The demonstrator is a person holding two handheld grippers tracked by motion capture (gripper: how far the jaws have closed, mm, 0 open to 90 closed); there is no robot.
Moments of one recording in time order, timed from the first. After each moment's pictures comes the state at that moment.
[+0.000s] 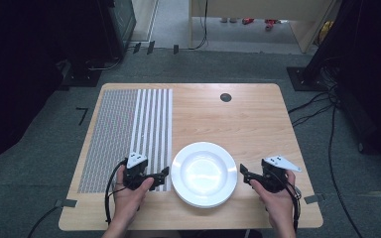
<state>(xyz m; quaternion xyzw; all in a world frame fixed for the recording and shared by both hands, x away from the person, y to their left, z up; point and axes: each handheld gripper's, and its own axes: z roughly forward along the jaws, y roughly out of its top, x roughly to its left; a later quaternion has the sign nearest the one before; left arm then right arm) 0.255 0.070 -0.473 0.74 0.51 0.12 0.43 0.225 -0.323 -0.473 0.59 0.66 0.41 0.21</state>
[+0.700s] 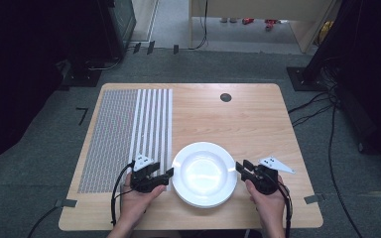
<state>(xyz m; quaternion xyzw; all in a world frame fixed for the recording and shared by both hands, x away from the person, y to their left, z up) 0.250 0.054 -0.479 0.74 0.50 0.10 0.44 0.226 -0.307 -0.482 0.58 0.65 0.46 0.18</state>
